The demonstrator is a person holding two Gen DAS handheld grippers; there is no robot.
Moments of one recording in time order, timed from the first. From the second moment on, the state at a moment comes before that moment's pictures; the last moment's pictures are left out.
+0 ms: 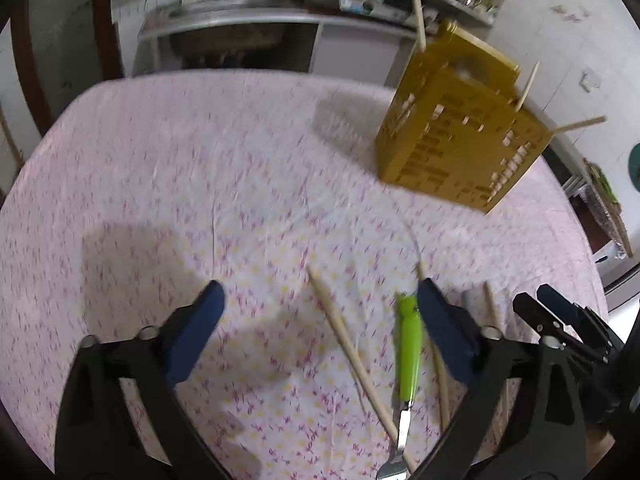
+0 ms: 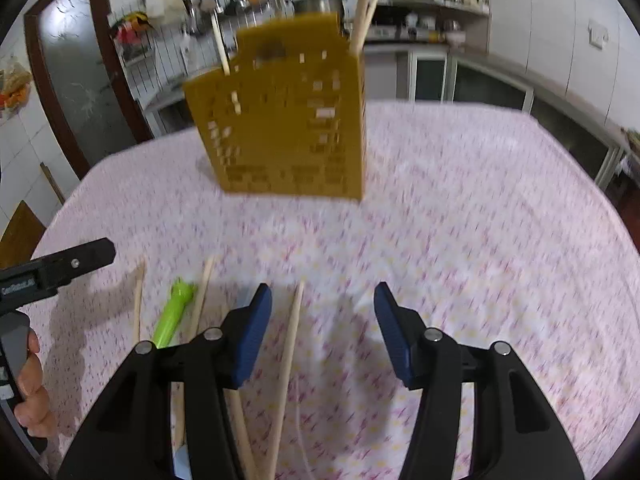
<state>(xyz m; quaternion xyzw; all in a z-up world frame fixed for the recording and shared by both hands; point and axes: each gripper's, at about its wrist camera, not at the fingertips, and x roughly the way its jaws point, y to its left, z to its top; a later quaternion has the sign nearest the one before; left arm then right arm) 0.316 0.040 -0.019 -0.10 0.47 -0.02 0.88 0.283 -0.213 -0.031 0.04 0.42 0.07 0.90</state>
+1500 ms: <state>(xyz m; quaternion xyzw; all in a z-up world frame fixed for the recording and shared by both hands) 0.341 -0.012 -0.004 0.02 0.49 -0.04 0.87 0.283 -0.238 -0.020 0.08 0.42 0.09 0.90</state>
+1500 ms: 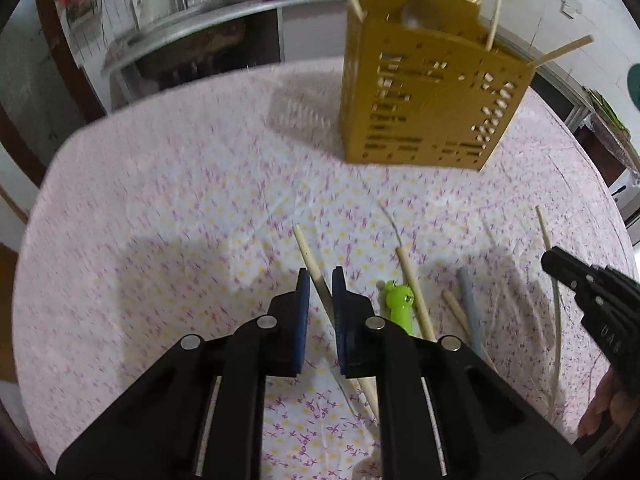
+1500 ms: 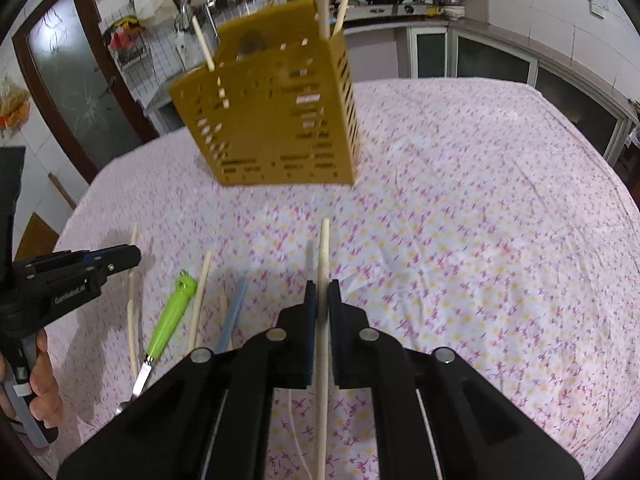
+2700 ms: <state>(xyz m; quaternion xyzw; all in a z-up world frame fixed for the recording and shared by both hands) 0.322 -0.009 0.144 -0.02 0.22 -0.11 0.97 0.285 -0.247 0.122 0.09 0.13 0.09 0.98</state>
